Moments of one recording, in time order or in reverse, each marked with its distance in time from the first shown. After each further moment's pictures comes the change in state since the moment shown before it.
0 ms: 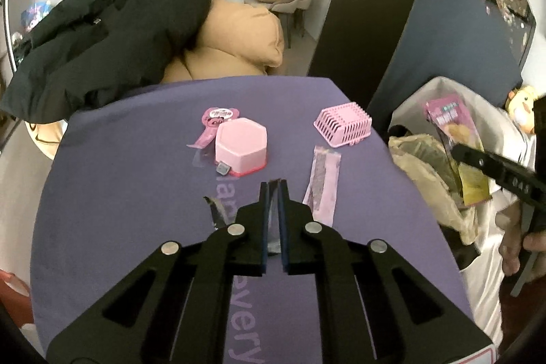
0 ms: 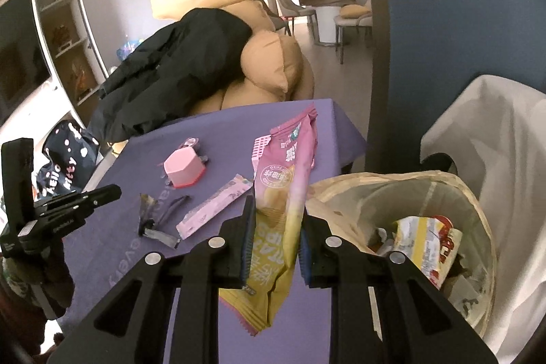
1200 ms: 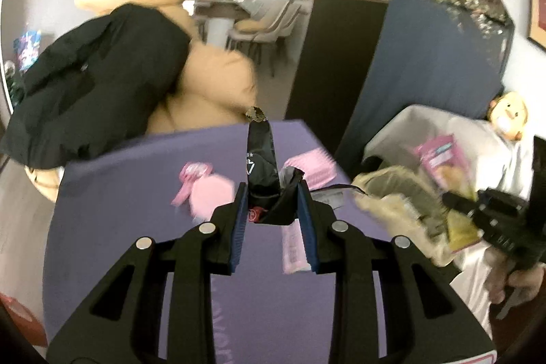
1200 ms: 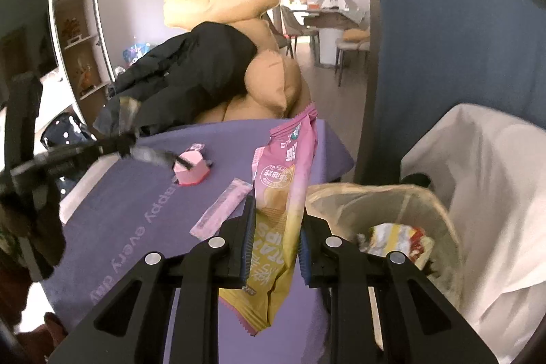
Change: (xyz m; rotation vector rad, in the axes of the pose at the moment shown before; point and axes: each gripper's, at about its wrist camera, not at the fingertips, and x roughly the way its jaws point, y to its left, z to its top) left arm -0.041 -0.046 0.041 0.079 -0.132 -0.043; right arm -0.055 0.005 -0.008 -0.099 -0.086 -0.044
